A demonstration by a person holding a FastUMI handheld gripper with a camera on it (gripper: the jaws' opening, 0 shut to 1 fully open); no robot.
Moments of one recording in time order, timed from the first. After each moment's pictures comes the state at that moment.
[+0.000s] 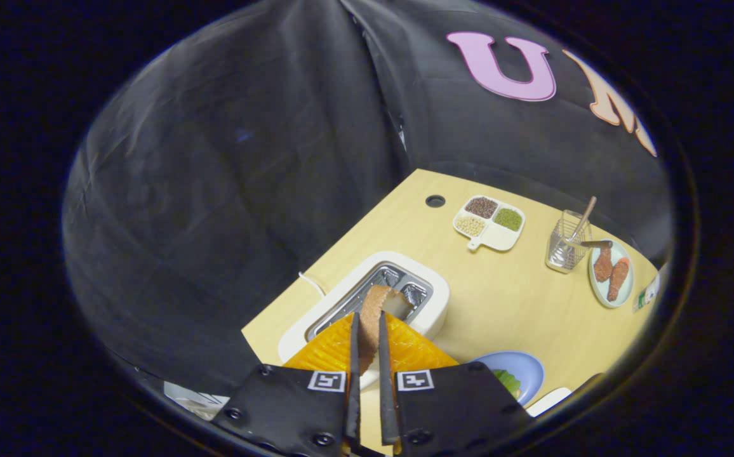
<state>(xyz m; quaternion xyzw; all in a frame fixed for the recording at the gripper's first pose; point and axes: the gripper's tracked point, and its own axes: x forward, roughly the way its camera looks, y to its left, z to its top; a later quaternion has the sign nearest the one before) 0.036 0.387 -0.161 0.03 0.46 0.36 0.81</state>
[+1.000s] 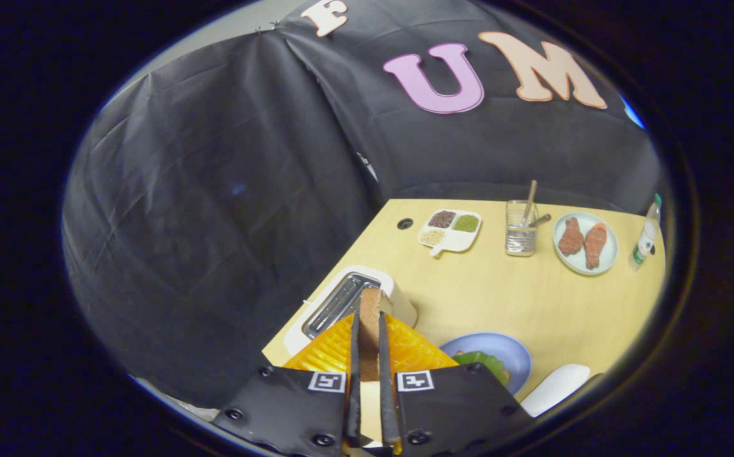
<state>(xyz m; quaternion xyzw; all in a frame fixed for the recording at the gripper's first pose) 0.030 0.271 -0.138 0.14 0.43 0.31 0.84</state>
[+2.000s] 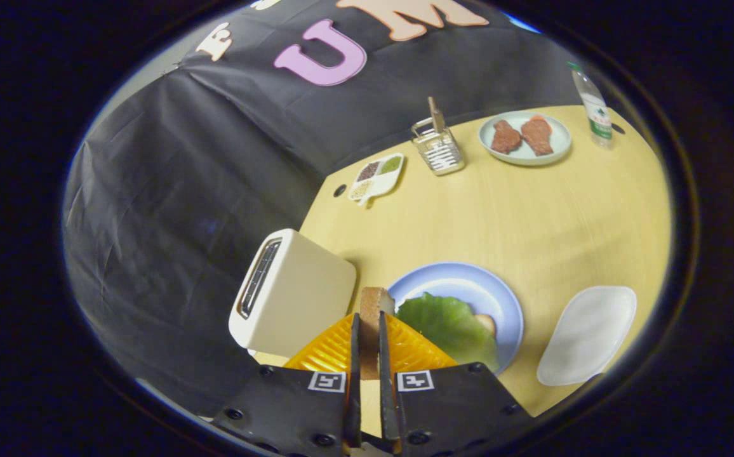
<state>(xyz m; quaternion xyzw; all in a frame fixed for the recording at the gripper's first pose) 0.000 0.187 -0.272 0.25 0.51 0.20 0.80</state>
